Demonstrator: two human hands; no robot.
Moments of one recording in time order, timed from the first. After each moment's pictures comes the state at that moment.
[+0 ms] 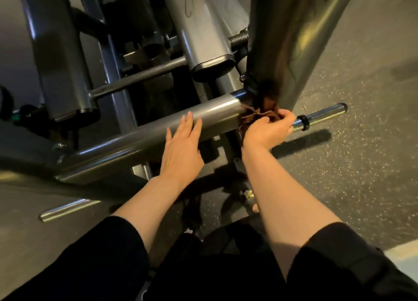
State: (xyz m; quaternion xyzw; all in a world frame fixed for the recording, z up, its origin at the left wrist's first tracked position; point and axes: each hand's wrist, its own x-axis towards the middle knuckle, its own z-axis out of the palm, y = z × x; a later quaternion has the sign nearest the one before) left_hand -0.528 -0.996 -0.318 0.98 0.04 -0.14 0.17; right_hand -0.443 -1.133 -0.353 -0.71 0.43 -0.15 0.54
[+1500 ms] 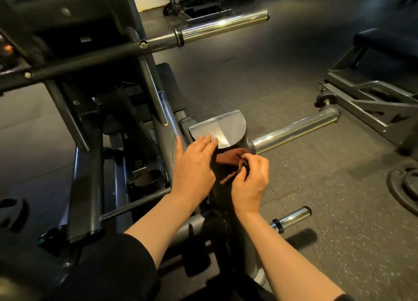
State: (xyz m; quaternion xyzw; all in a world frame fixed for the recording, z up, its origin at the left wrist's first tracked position) left_hand -0.373 -1.094 -0.109 0.98 -0.08 0.16 0.12; right_hand -0.366 -1.208 -0.177 -0.80 0.06 -0.30 0.51
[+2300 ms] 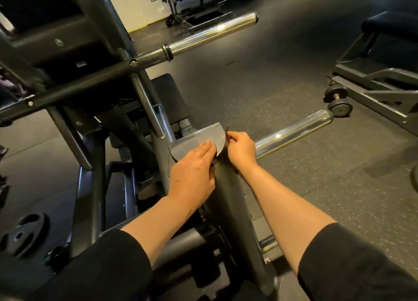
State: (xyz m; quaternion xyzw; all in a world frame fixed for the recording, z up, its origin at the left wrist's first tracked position) left_hand -0.337 -1.135 -0.111 0.98 -0.09 0.18 0.04; right_hand -0.234 -1.247 -0.162 -0.85 0.04 -0.01 0.53
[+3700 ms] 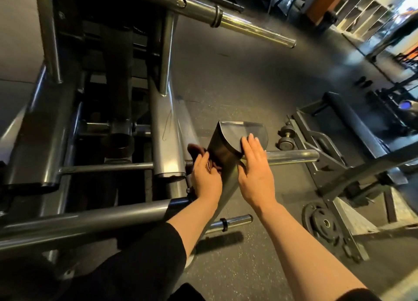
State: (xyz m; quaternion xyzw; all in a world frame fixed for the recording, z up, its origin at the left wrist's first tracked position) left_hand -0.364 -1.113 -0.186 0.56 0.31 0.10 0.76; right_hand -0.344 -1.209 -0.120 -0.96 -0.18 -0.07 0.19
